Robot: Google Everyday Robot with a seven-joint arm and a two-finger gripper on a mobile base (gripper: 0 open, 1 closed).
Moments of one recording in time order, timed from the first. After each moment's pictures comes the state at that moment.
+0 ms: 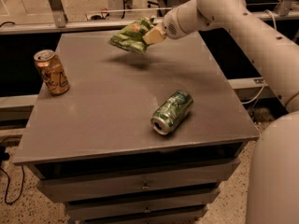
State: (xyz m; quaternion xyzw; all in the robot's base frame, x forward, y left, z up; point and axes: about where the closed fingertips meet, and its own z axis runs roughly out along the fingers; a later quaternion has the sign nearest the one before) arm 0.789 -0.038 0.912 -0.41 0.77 0.16 0.46
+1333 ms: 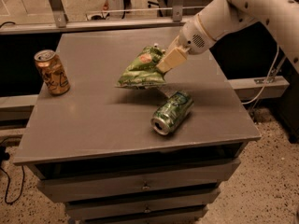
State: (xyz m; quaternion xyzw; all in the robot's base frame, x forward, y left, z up) arm 0.633 -0.069 0.904 -0.54 0.75 0.22 0.30
